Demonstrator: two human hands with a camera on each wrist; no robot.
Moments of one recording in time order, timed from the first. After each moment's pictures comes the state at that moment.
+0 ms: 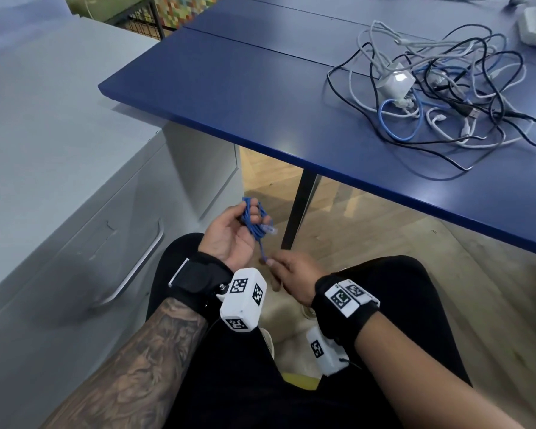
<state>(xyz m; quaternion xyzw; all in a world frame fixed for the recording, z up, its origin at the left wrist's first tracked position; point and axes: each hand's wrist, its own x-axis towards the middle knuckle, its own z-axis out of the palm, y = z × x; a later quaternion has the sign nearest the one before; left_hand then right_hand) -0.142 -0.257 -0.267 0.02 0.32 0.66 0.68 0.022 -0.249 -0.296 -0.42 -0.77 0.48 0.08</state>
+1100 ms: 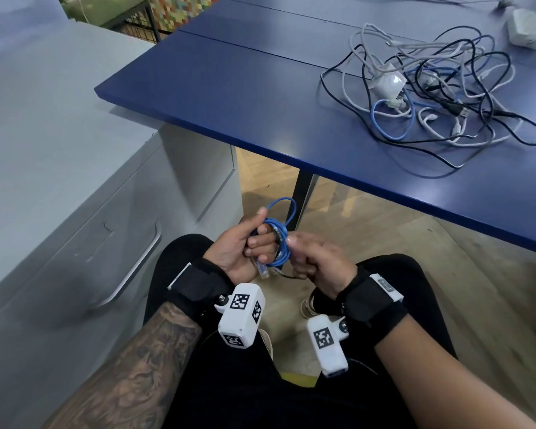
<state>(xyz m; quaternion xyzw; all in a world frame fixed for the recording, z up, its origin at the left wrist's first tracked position) -0.126 -0.275 -0.246 0.13 0.33 0.51 0.78 0.046 -0.240 -0.264 -0.35 -0.45 0.78 0.26</state>
